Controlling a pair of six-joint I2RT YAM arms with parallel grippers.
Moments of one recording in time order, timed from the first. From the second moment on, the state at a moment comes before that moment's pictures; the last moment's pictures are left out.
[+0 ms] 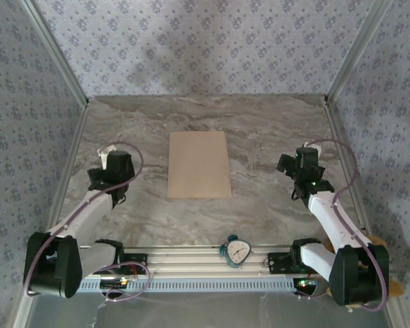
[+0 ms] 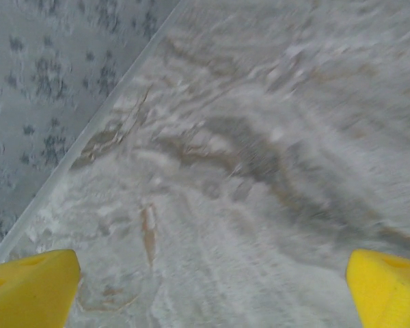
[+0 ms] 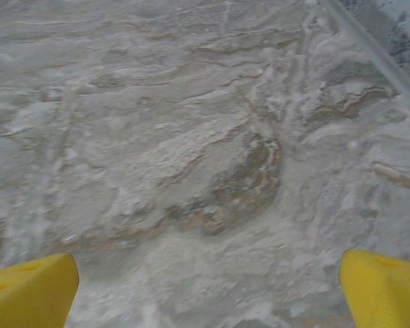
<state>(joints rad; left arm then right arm) -0.18 1.11 0.53 -0.16 -0.59 -0.28 0.06 1.05 0.57 -0.21 0.29 0.30</state>
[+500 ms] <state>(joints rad) -0.08 1.28 0.32 0.48 -0.33 -0.10 -0.01 1.37 0.36 0.51 0.19 0.06</state>
